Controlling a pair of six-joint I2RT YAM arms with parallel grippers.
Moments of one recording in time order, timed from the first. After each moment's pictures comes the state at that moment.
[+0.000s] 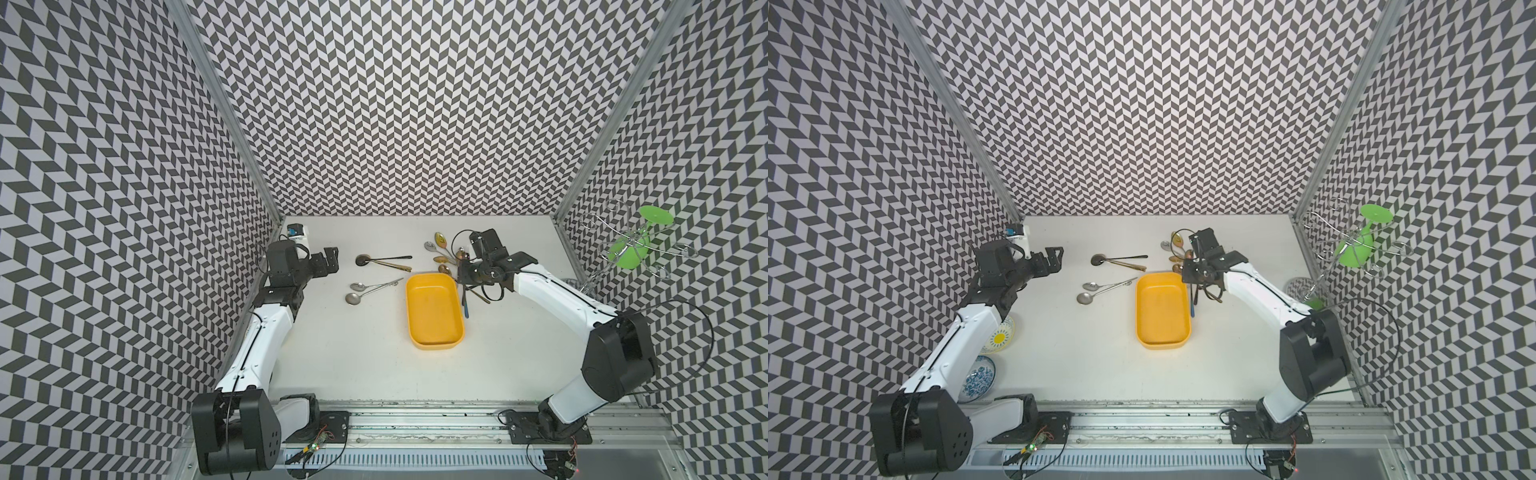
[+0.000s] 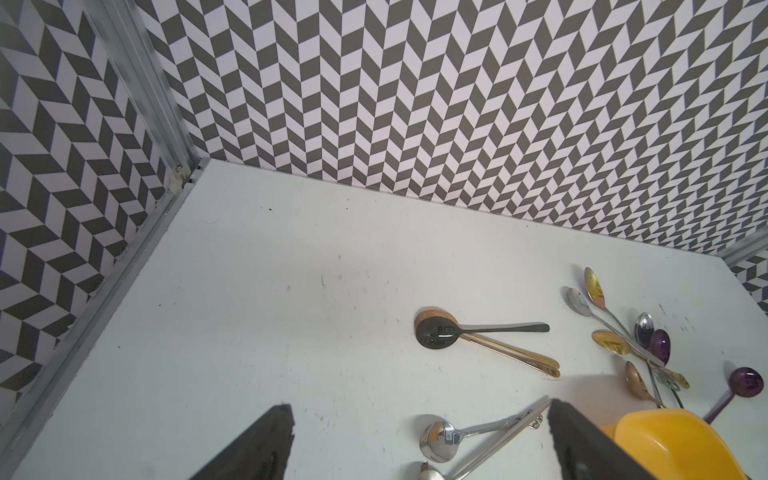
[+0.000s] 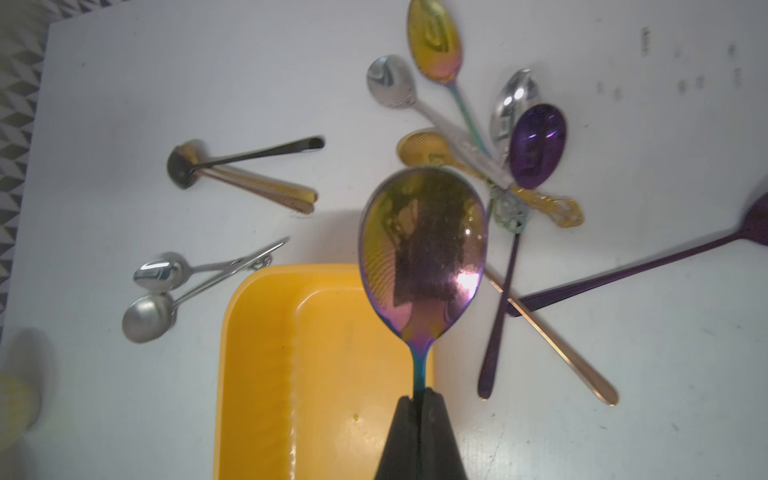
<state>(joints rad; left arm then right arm) 0.07 1.19 0.89 -0.15 0.22 -0.18 0.49 1.61 1.26 -0.61 -0.03 0.47</state>
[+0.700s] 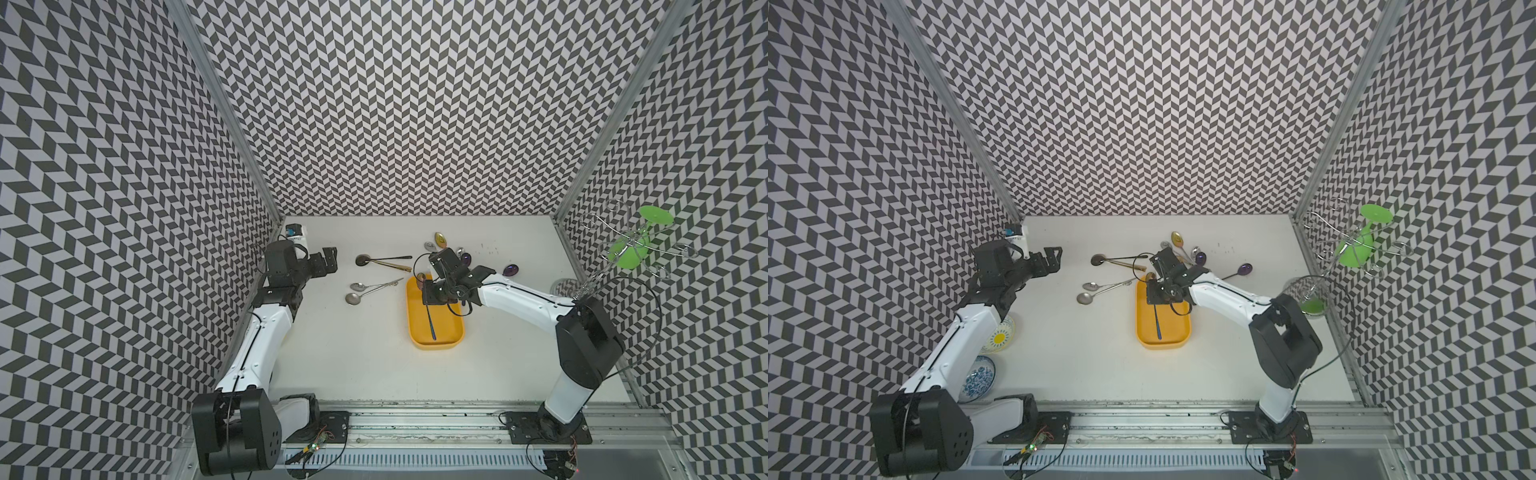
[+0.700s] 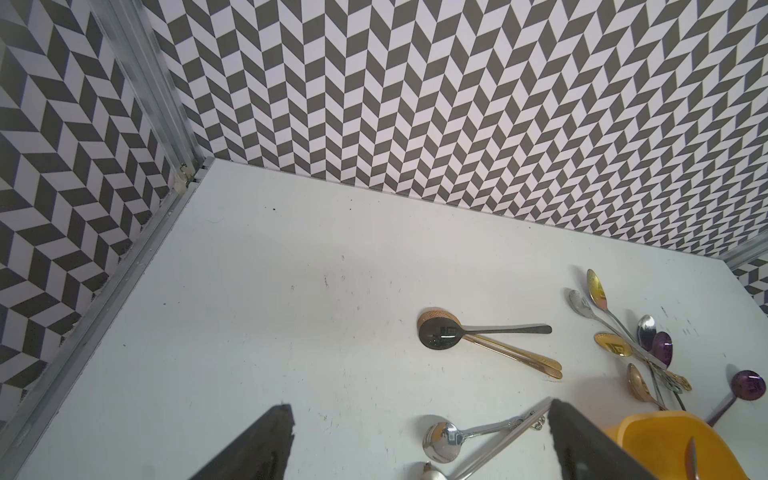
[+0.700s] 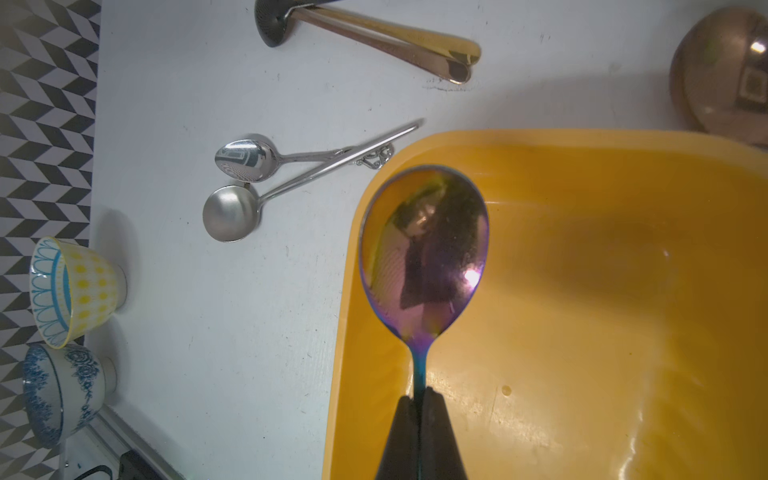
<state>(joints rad) 0.08 1.19 0.89 -0.15 0.23 -0.18 0.69 1.76 1.26 -0.48 -0.15 0.60</state>
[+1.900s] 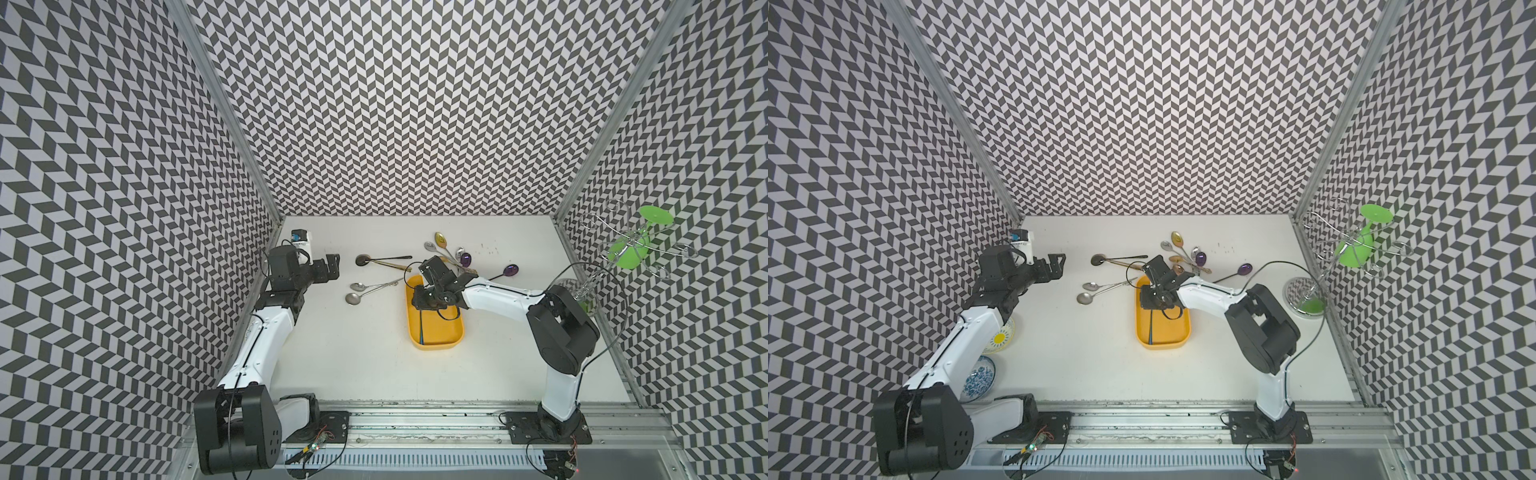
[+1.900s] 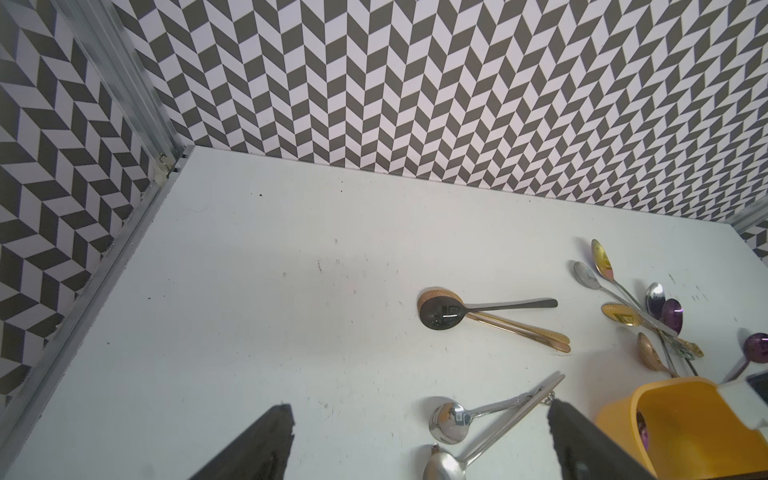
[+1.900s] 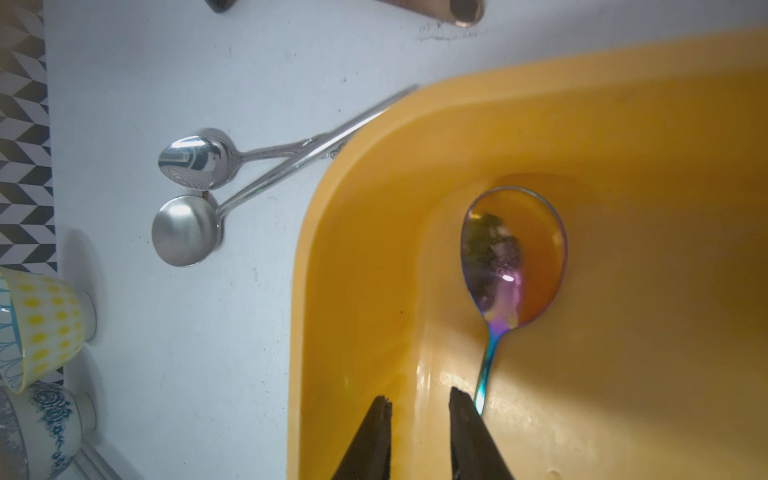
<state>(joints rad) 0.08 1.20 0.84 -0.13 0.26 -0.10 0.72 1.86 1.25 -0.37 -0.12 0.66</state>
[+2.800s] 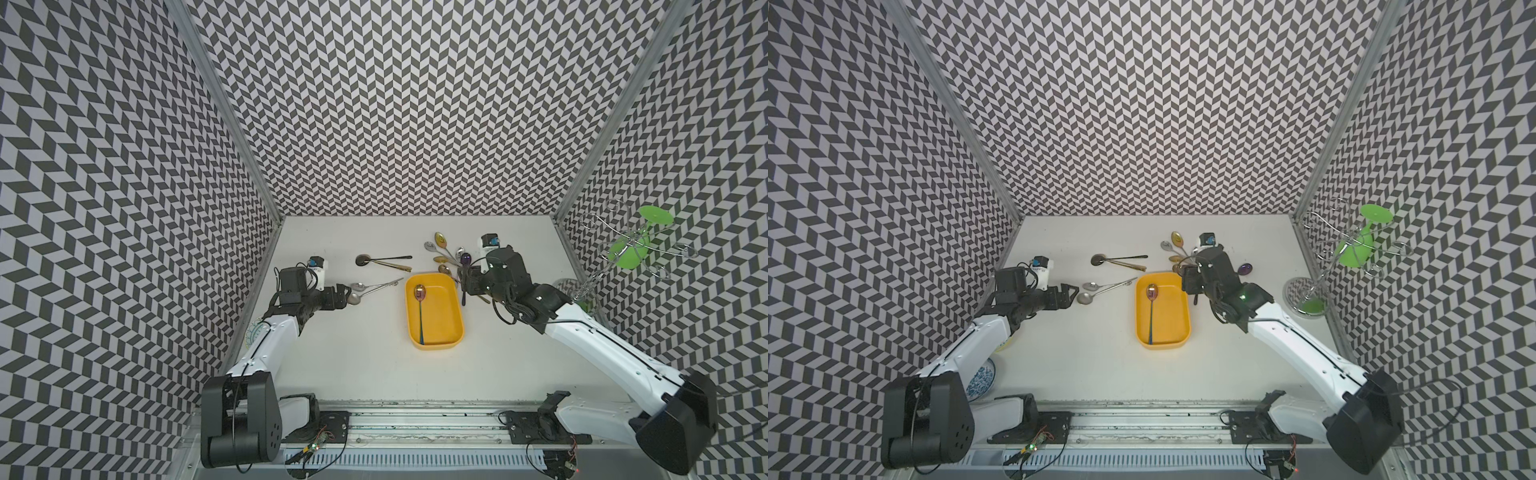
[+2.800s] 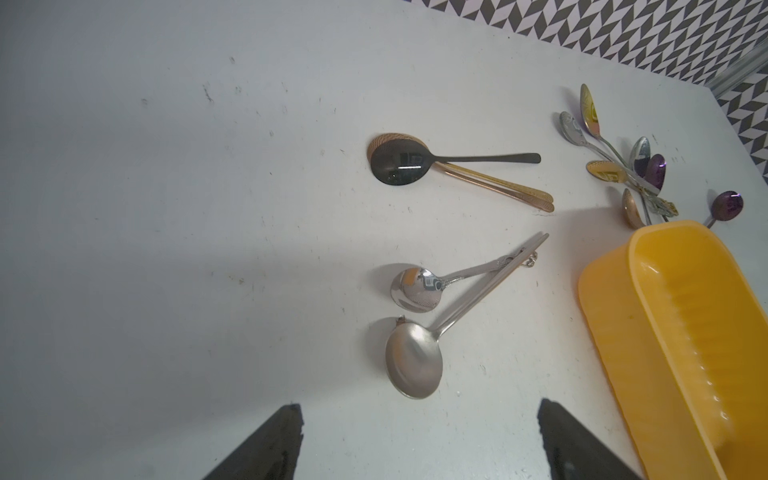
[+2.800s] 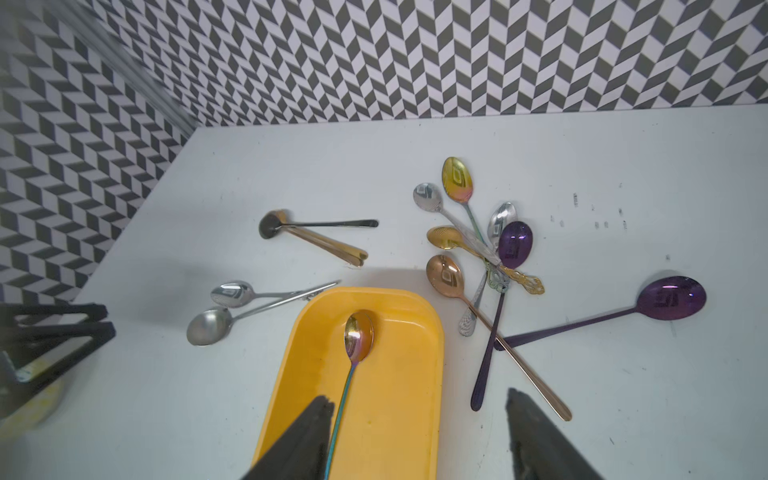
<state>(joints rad) 0.08 1.24 0.66 -0.19 0.44 -0.03 0.60 1.18 1.00 -0.41 0.23 0.37</state>
